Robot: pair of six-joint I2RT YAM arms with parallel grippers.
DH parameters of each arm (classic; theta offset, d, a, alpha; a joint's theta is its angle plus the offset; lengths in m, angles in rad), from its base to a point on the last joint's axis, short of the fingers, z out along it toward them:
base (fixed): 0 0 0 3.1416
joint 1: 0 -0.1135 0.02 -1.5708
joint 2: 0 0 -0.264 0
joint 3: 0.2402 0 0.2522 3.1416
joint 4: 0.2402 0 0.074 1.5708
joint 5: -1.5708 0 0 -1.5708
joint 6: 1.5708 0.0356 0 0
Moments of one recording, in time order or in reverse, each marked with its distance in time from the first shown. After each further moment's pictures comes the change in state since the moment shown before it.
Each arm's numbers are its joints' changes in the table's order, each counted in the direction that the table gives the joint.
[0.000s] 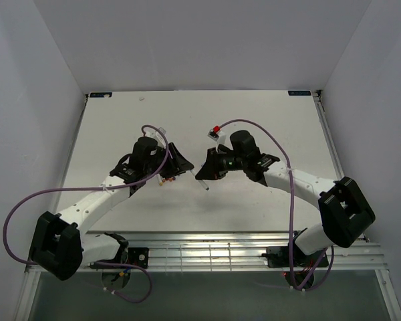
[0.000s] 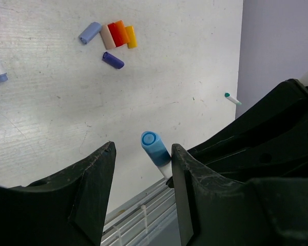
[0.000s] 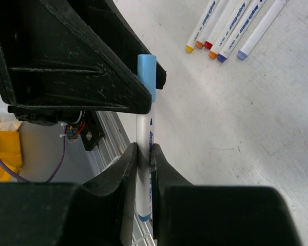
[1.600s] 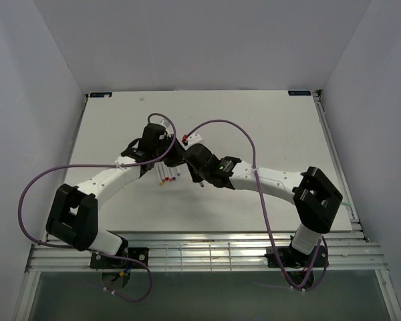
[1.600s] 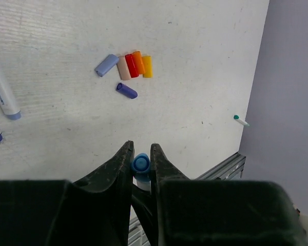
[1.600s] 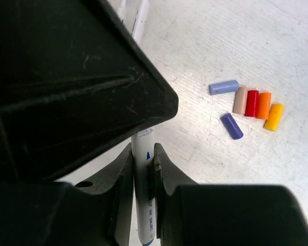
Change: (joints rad) left arm -0.039 -0.246 0.185 0.056 0.029 -0.005; right arm -0.332 -0.257 0.359 0.392 -0.965 -0.077
